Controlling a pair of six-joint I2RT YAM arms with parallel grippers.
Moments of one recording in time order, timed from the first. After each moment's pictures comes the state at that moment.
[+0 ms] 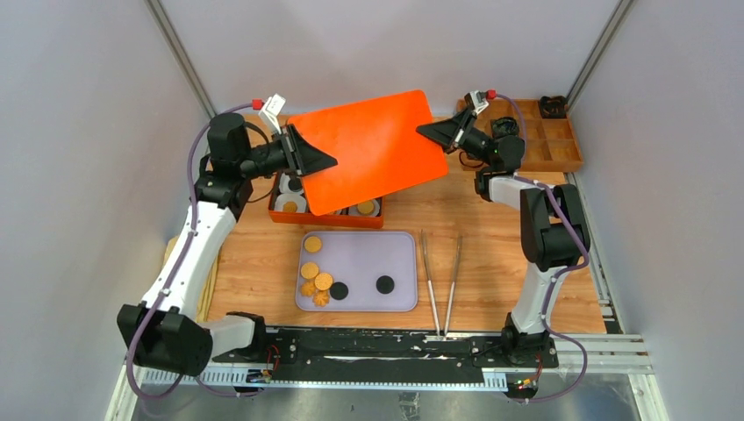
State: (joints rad) left arm -0.16 1.19 1.18 -0.20 0.86 -0.64; right arm 0.16 1.90 1.13 1.43 -0.97 1.62
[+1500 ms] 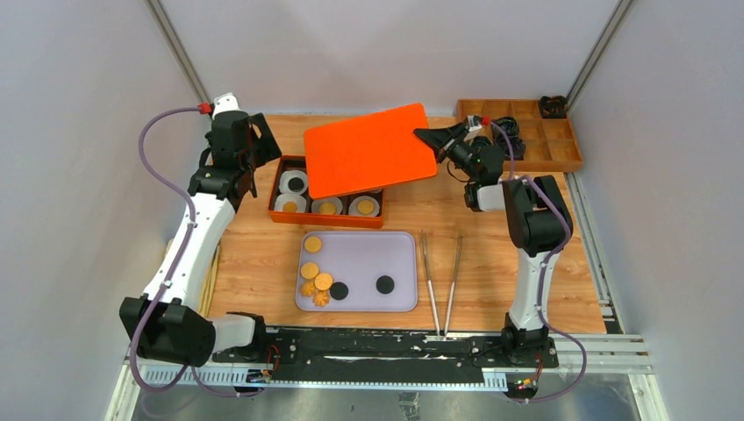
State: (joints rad) left arm -0.13 1.25 1.27 -0.44 -0.33 -0.36; right arm 0.18 2.06 1.08 1.37 -0.66 1.66
